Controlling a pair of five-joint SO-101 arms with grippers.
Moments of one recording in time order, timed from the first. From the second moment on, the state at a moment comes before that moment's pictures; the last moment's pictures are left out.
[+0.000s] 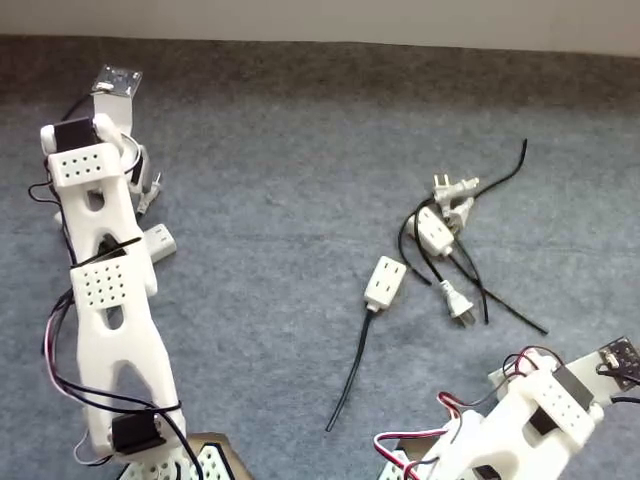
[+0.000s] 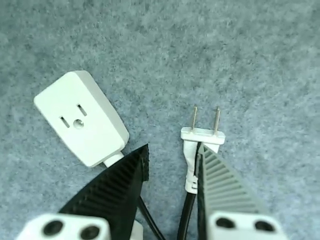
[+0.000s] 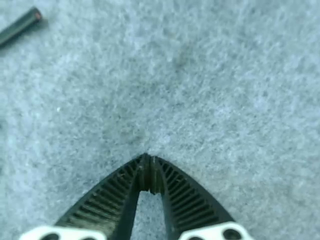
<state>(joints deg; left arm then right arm) -21.0 78.9 -94.7 98.0 -22.0 45.3 -43.7 79.3 53.8 -13.9</state>
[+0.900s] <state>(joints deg) -13.2 80.5 -93.4 100.0 -18.0 45.2 -43.7 79.3 53.8 -13.9</state>
